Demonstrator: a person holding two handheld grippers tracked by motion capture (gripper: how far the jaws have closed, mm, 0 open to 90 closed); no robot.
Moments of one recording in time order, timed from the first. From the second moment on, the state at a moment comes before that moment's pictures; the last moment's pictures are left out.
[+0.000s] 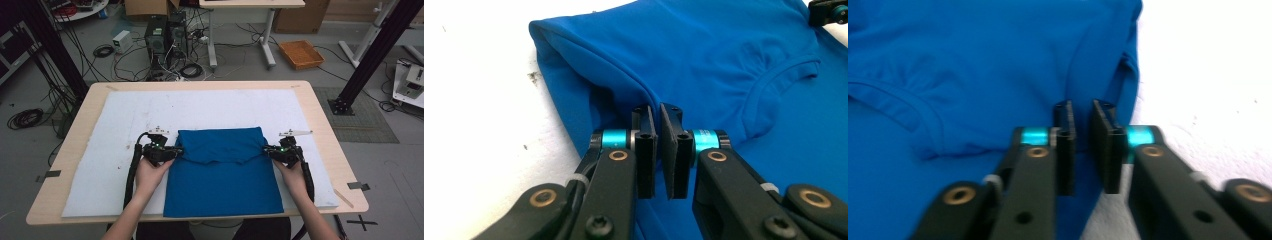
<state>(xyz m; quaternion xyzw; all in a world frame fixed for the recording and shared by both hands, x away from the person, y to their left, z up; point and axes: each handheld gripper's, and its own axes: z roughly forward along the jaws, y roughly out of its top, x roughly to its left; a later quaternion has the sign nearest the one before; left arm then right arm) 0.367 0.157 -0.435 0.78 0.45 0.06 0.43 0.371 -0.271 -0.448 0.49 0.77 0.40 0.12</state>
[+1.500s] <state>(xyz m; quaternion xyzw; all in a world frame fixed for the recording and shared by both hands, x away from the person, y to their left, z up) 0.233 0.176 -0.432 0.80 0.39 -0.04 0.46 0.210 -0.301 -0.431 0.41 0.79 0.45 0.09</state>
